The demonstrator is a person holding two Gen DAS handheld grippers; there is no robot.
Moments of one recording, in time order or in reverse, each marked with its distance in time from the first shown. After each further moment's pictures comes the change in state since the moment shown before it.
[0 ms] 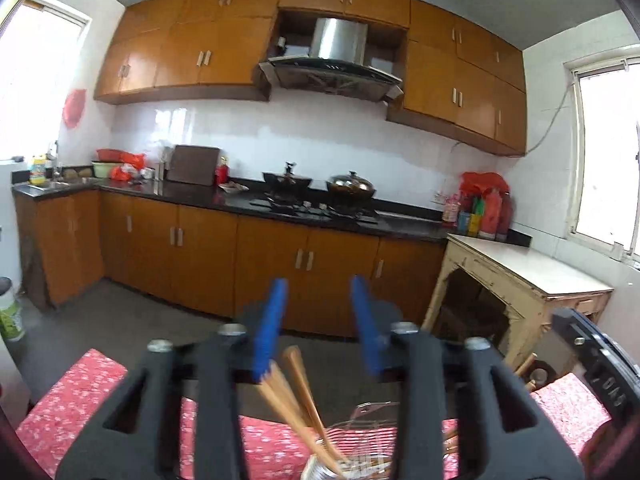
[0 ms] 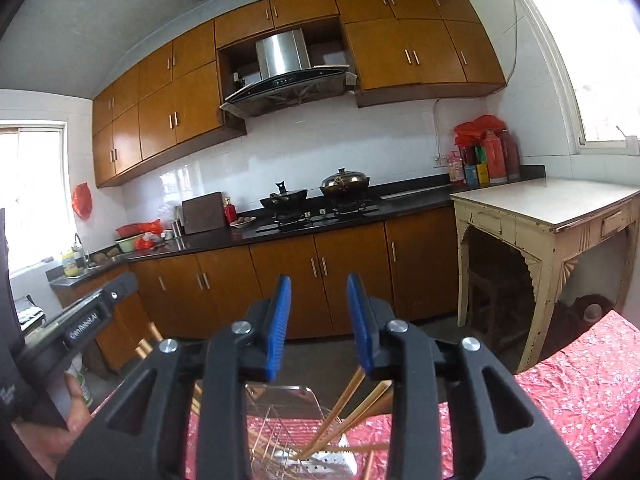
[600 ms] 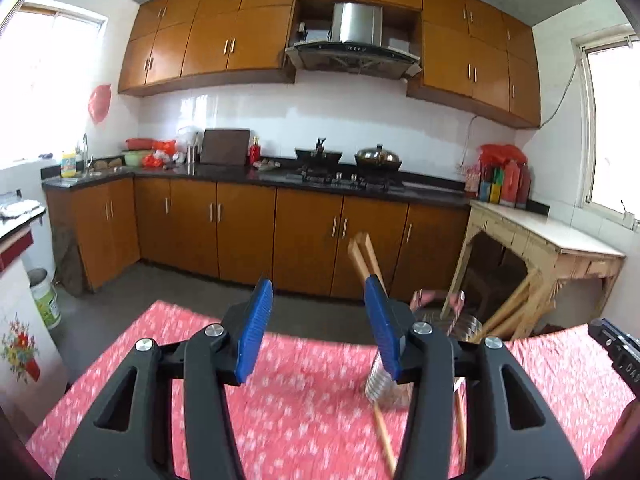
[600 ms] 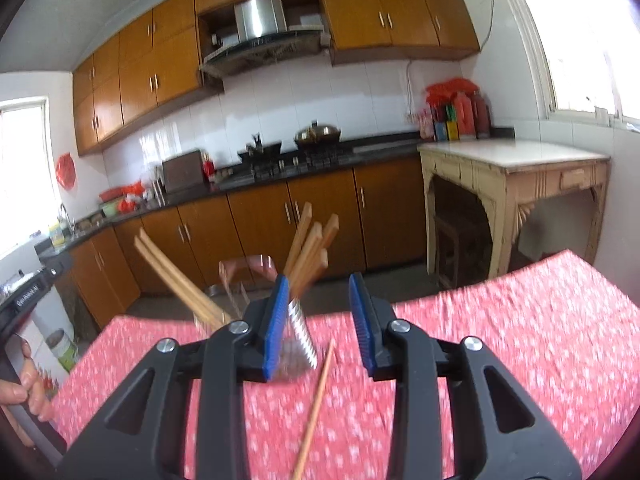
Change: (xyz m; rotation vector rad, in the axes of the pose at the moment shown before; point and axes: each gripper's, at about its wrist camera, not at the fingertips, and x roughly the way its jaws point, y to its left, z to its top) left arm -0.087 0.047 -0.053 0.032 0.106 0.083; right arm -0.089 -0.029 -0.099 0.008 0.212 -0.076
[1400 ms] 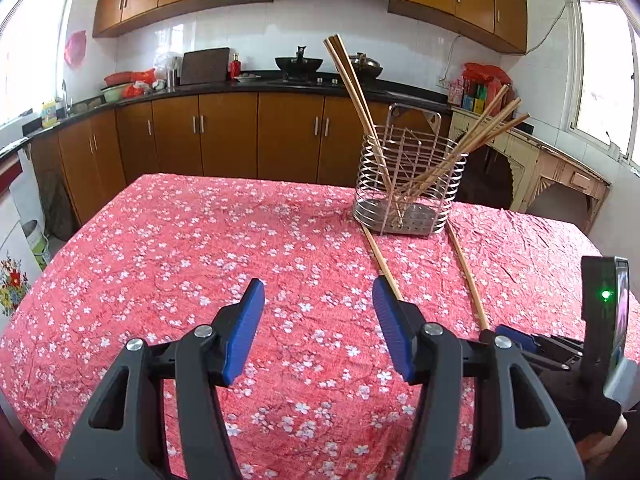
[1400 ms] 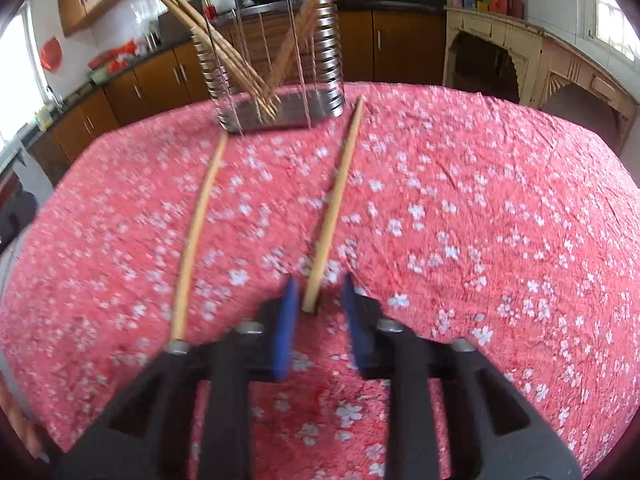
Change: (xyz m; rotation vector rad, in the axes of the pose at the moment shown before) left arm -0.020 -0.004 -0.141 0.046 0.288 -0.074; right arm 0.057 0.033 -0.160 -0.088 0.491 -0.040
